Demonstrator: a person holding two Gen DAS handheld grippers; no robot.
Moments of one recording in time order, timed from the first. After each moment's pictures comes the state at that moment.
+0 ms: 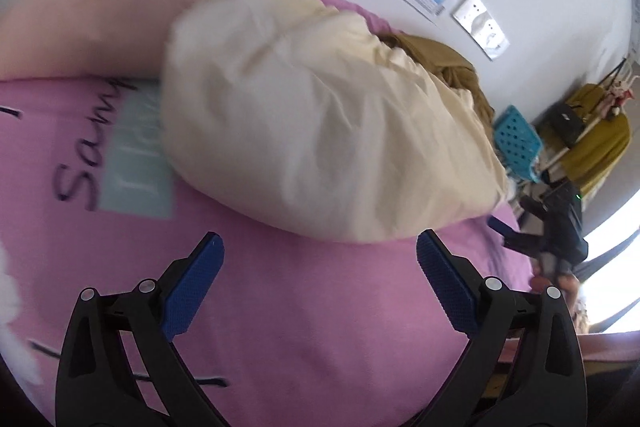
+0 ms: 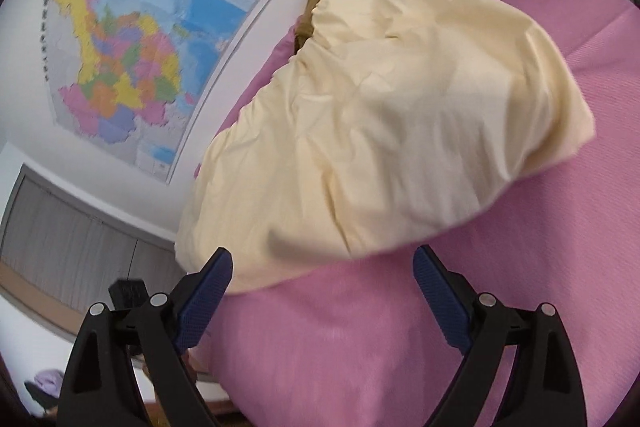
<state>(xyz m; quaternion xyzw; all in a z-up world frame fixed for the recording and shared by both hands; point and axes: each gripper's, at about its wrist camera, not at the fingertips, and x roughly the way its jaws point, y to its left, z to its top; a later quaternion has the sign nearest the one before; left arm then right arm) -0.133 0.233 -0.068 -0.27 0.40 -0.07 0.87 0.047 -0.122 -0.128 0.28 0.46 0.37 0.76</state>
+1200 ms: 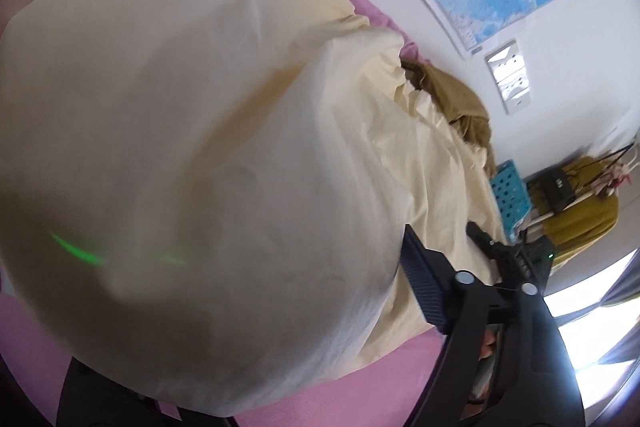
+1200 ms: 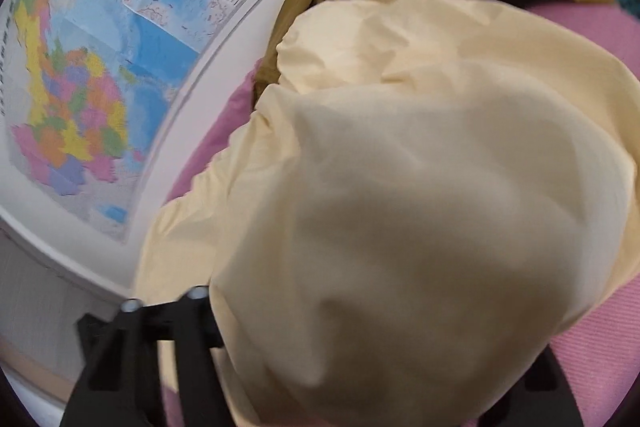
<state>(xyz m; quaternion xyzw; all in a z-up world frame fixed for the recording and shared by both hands) -0.054 0.245 -0.086 -0.38 0.41 -0.05 0.83 0.104 -0.074 -0.140 0.30 0.41 0.28 0.82</state>
